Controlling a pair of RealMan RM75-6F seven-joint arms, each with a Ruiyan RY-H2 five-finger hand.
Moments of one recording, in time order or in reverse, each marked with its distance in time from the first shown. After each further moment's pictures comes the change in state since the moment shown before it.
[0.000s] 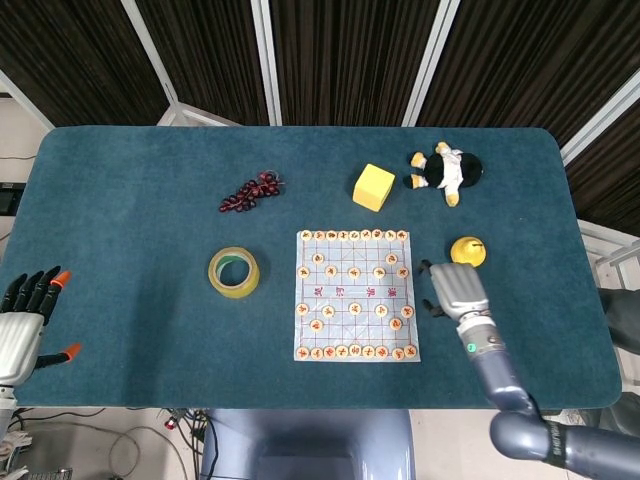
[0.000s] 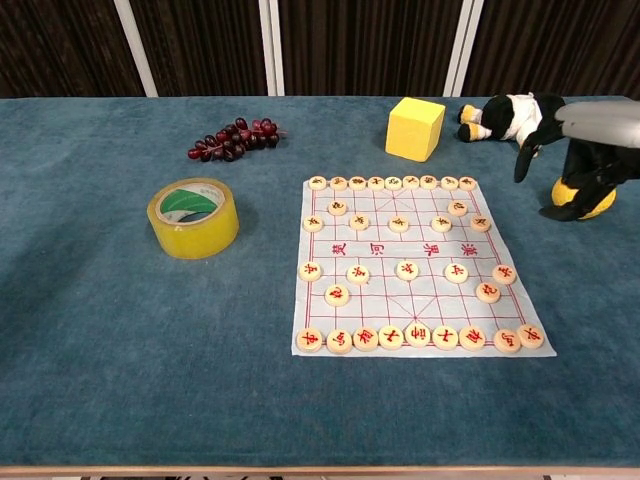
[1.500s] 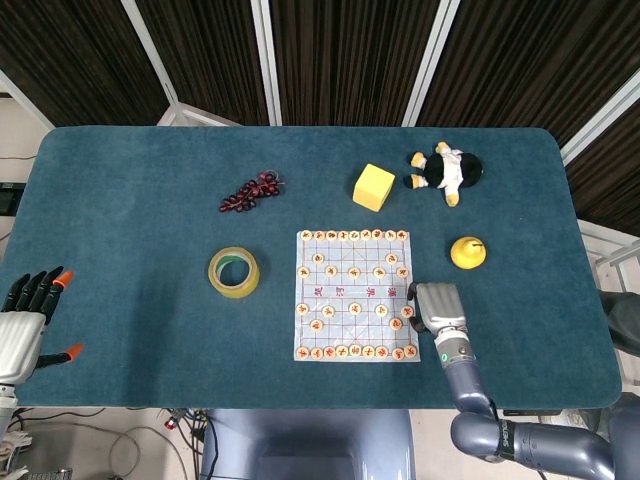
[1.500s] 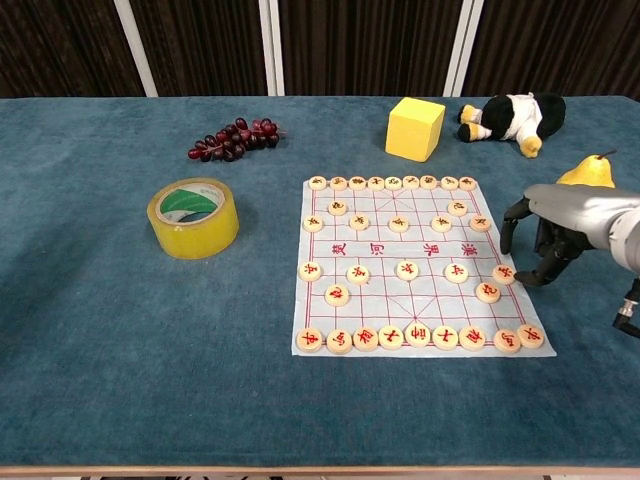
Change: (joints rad) left arm -0.008 0.009 0.004 -0.006 -0.005 -0.017 -0.017; right arm 0.028 -0.229 -0.090 0.188 0.090 0.092 -0.007
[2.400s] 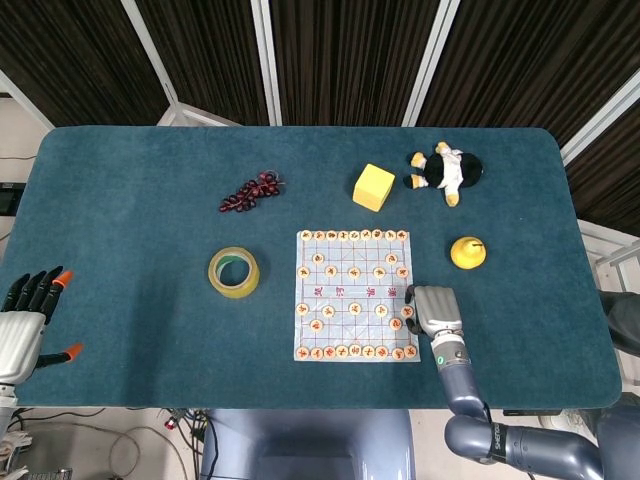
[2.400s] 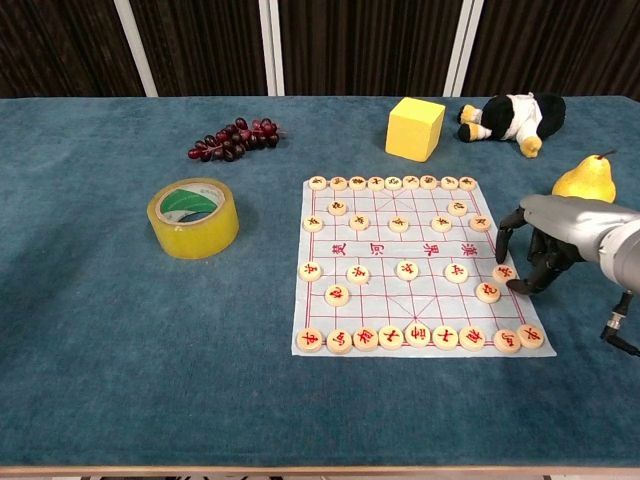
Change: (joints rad) left arm -0.001 0.001 -0.001 -0.001 -0.004 -0.001 0.002; right arm -0.030 -0.059 0.009 0.062 -0.030 0.000 0.032
